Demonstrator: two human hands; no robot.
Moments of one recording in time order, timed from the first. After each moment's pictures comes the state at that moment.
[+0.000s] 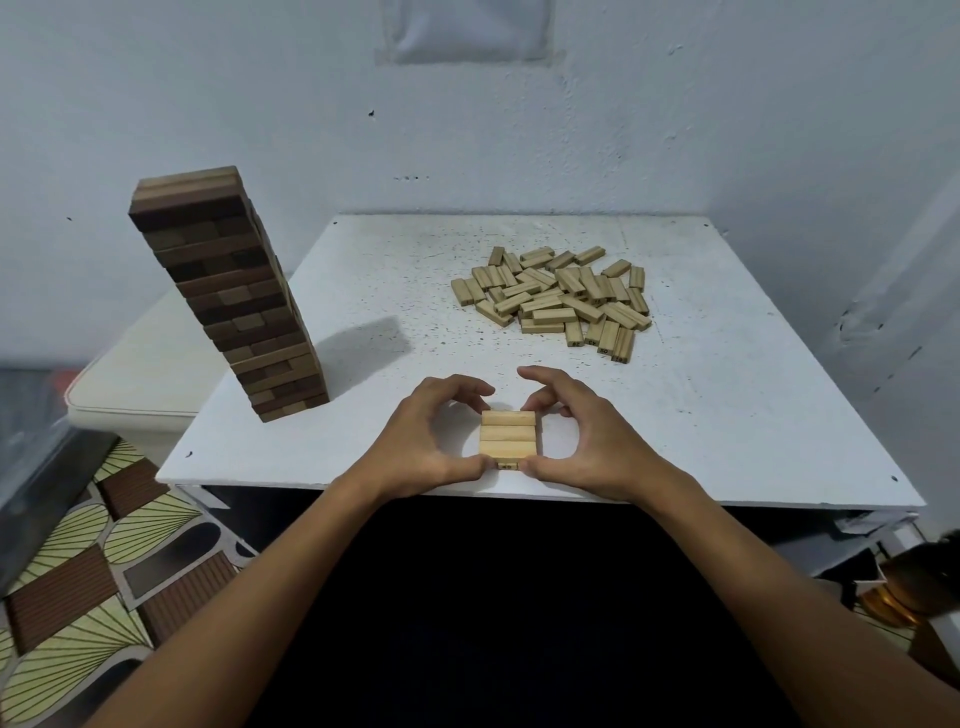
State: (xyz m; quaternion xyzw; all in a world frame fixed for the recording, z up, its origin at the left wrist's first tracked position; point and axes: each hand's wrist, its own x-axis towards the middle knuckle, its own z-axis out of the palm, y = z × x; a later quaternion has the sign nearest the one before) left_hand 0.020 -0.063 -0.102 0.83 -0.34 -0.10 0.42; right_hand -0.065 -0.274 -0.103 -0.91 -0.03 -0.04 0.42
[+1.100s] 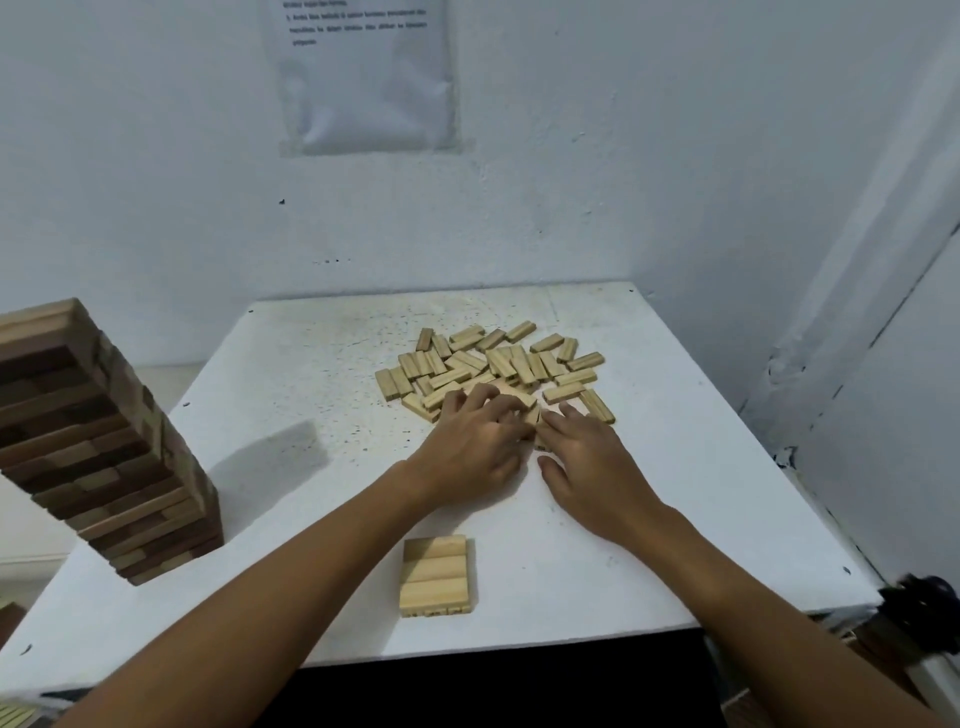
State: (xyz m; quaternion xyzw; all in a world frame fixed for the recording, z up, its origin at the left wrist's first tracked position) left_hand 0.093 -0.212 -0.101 0.81 -0.56 0.15 0.11; right_hand -0.024 -0.354 -0.111 -0.97 0.05 -0.16 0.16
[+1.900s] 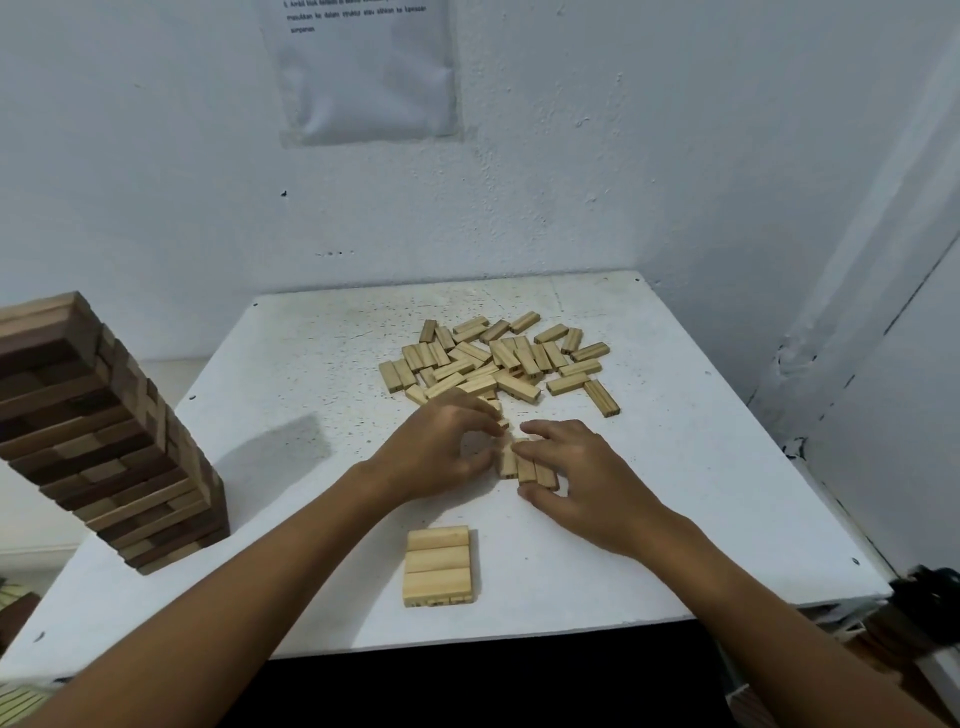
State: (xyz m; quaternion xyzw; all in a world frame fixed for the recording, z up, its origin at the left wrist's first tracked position) left_hand 0.099 -0.180 -0.087 0.80 -0.54 0.02 0.27; right_hand -0.040 -0.342 -0.099 -0.96 0.00 -0.13 0.27
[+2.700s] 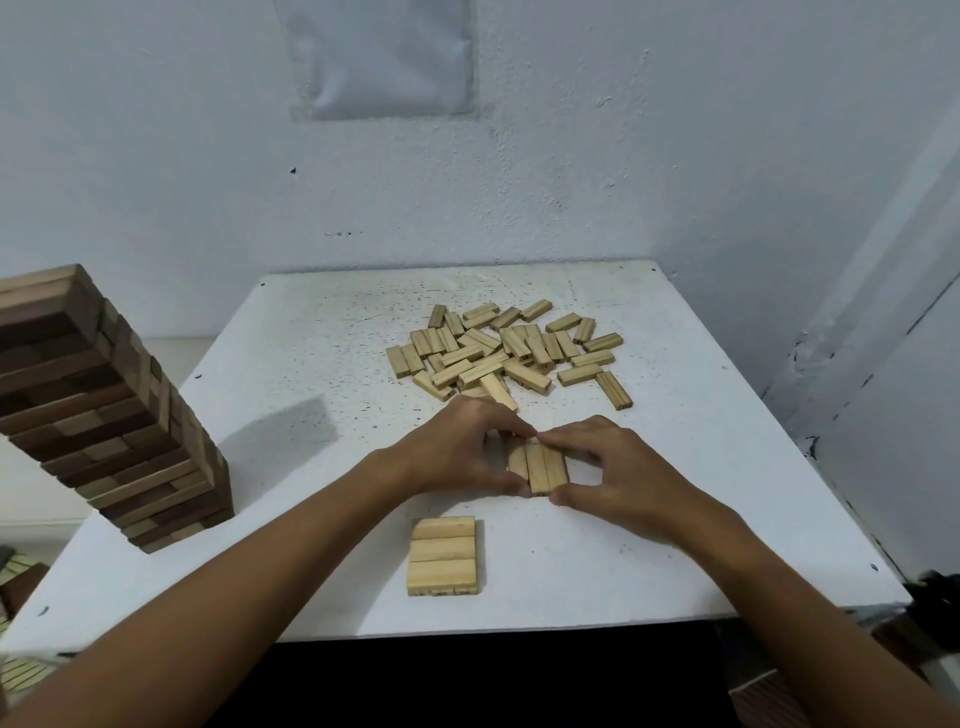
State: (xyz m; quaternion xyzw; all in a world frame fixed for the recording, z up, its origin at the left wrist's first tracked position) left_hand 0.094 -0.189 -0.086 0.80 -0.55 -0.09 0.24; right_hand -0.046 -0.360 -0.090 -0.94 0.03 -0.03 0.35
